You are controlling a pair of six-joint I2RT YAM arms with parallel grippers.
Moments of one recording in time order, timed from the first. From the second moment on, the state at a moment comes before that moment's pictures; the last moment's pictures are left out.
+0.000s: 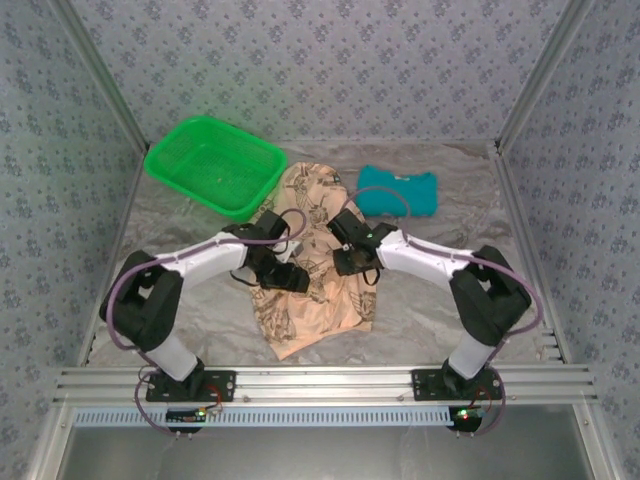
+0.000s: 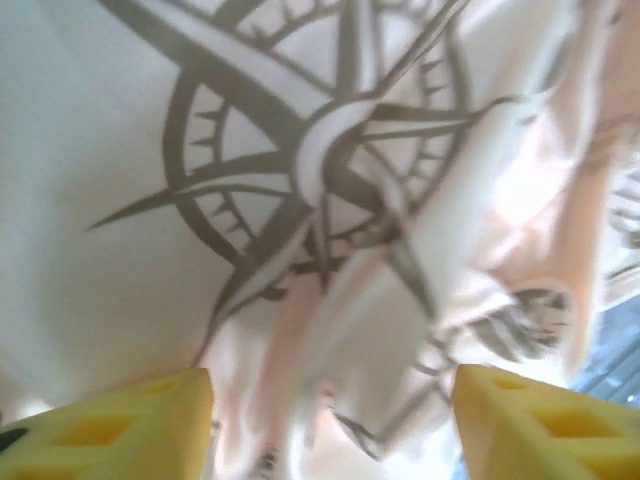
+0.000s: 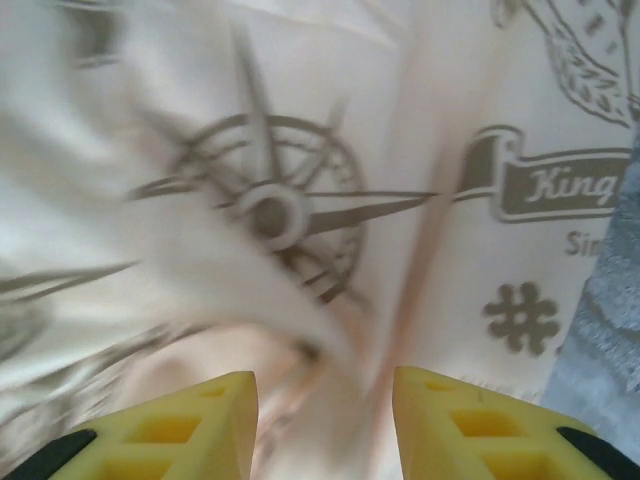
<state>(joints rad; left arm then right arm) -0.61 1.59 0.97 -0.67 0.44 -0.32 0.76 1.65 1.10 -0.60 0.13 0.42</state>
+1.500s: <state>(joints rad) -0.50 1.72 0.98 -0.53 0.39 -0.33 0.56 1.26 0.46 -0.07 -0.41 0.32</state>
